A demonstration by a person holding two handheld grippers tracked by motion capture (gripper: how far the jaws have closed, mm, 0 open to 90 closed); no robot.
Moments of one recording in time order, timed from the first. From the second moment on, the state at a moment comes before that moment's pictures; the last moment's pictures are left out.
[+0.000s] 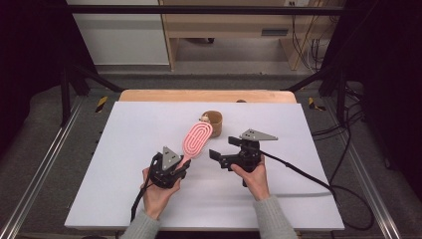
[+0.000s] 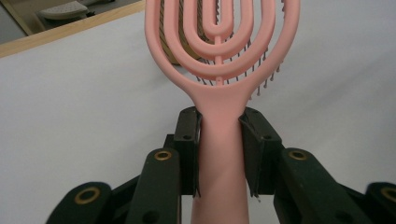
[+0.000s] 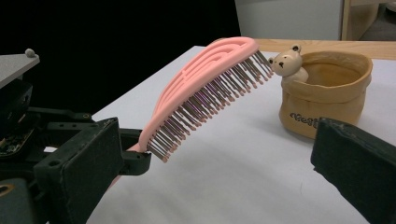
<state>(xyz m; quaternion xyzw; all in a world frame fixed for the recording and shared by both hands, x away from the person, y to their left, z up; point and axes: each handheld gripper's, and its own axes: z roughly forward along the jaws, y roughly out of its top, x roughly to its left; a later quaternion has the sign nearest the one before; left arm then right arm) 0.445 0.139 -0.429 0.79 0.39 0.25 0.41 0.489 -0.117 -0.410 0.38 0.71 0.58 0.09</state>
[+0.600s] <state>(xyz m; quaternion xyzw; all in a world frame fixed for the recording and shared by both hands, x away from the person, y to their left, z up) 0.439 0.120 -0.425 0.79 0.36 0.25 0.42 0.490 -0.117 -0.410 0.39 0.70 0.59 0.08</state>
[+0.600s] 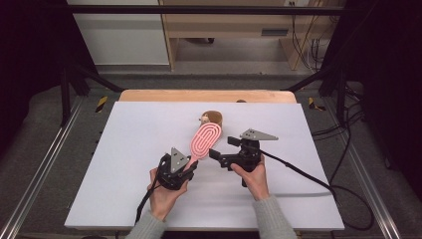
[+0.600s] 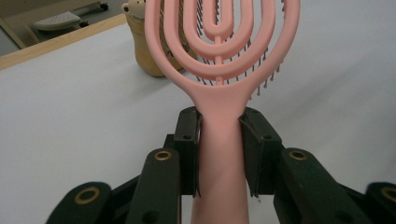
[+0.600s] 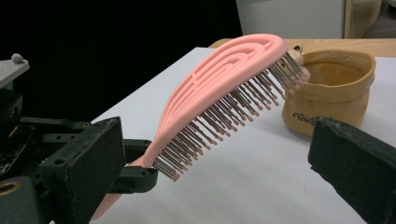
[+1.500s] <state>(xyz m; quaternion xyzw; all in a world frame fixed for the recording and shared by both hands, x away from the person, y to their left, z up) 0.429 0.101 -0.426 0.80 0.35 0.26 0.42 0.495 -0.114 -0.414 0.41 0.70 0.58 0.06</state>
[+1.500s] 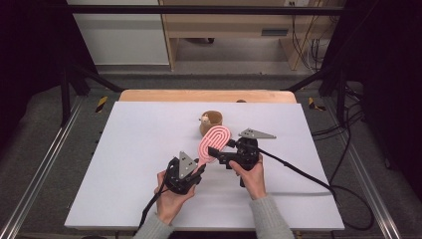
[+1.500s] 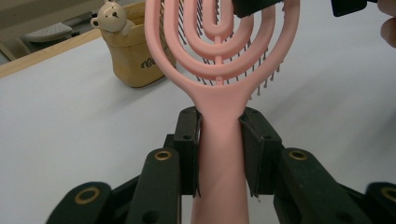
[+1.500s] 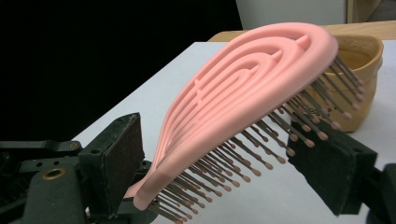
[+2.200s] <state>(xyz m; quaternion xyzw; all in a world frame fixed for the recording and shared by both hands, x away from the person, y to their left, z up) 0.427 0.098 -0.428 0.80 0.34 0.26 0.43 0.496 -0.114 -0.415 0.42 0.70 0.58 0.04</state>
